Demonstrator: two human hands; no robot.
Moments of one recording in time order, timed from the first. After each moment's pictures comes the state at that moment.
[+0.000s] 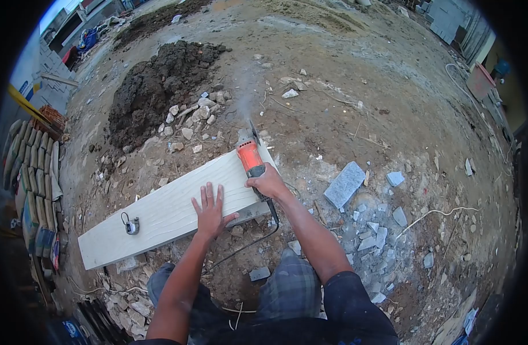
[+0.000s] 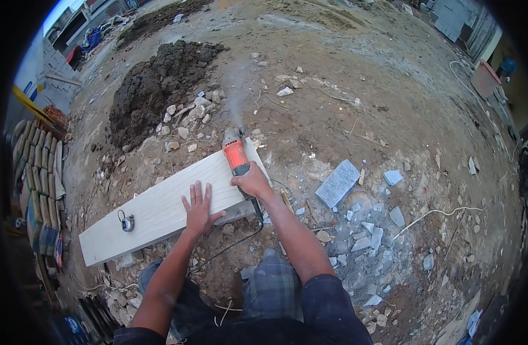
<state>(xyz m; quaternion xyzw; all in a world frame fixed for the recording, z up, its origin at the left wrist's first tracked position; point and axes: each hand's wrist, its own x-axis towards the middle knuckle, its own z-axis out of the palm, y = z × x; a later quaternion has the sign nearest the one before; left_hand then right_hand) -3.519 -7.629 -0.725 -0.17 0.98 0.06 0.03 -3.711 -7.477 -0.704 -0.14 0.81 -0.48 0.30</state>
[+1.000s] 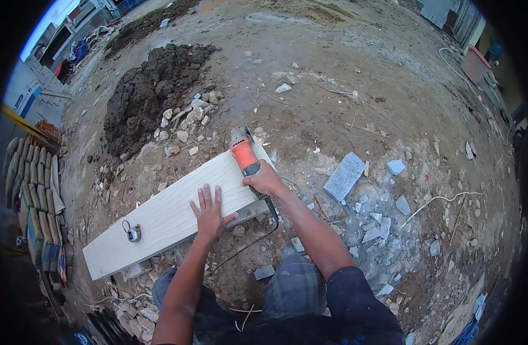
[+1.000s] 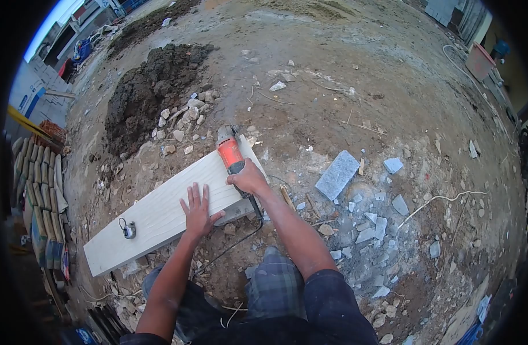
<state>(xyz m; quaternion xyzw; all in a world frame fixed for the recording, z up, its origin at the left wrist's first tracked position) -3.520 -7.627 -0.721 -0.17 0.98 0.06 0.05 -3.712 -7.477 -0.694 -0.14 0.82 -0.45 0.32</state>
